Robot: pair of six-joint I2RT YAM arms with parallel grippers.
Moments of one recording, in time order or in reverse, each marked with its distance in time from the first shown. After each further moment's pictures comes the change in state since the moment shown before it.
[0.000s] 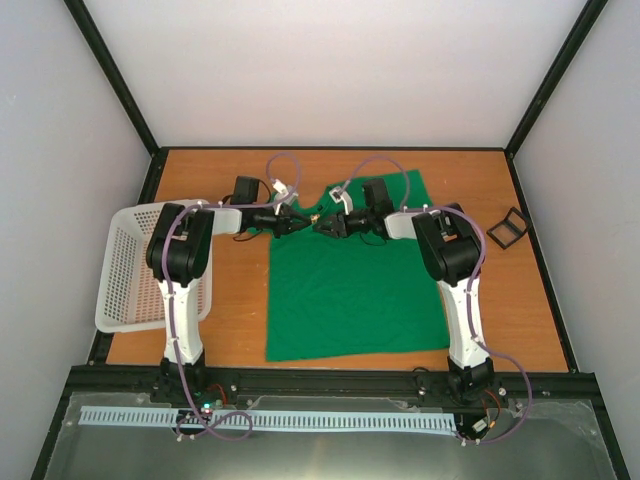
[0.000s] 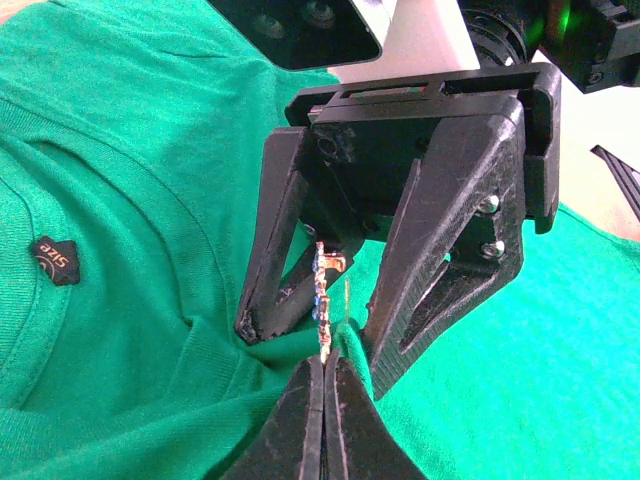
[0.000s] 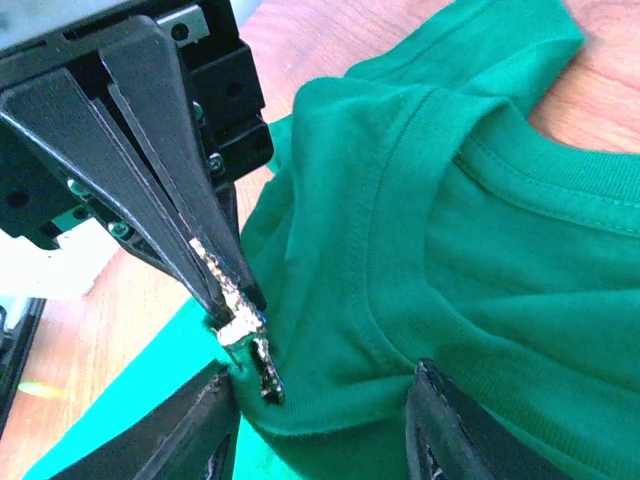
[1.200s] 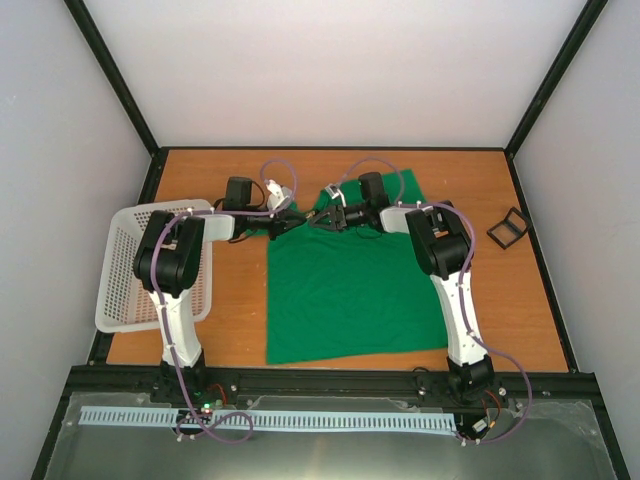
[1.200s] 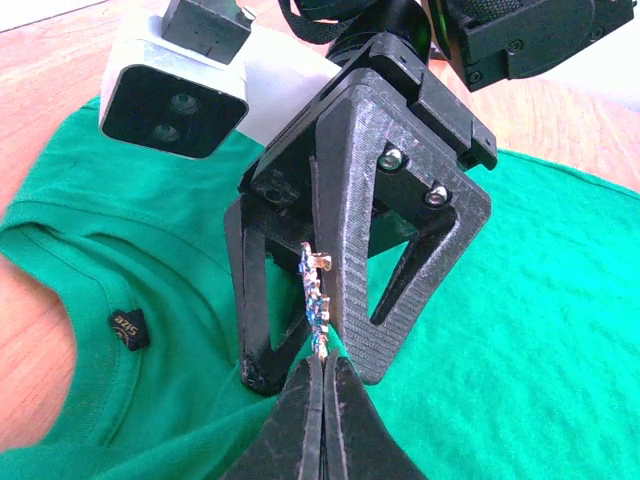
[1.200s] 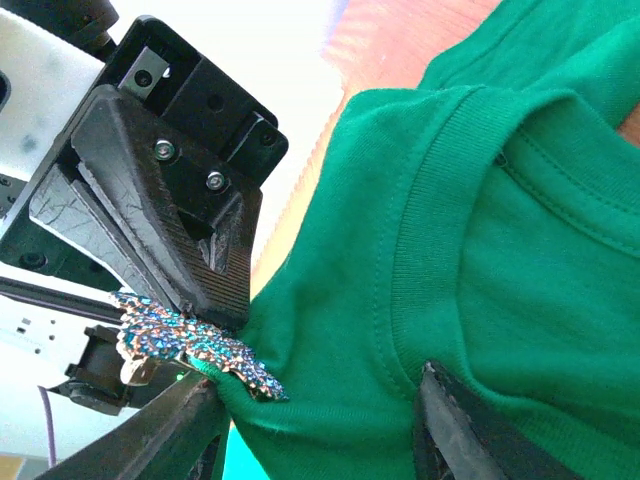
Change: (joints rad) left arm 0.007 -0.131 -0.132 0.104 -0.056 0.106; right arm -0.017 0.133 0.164 0.041 -0.281 0.328
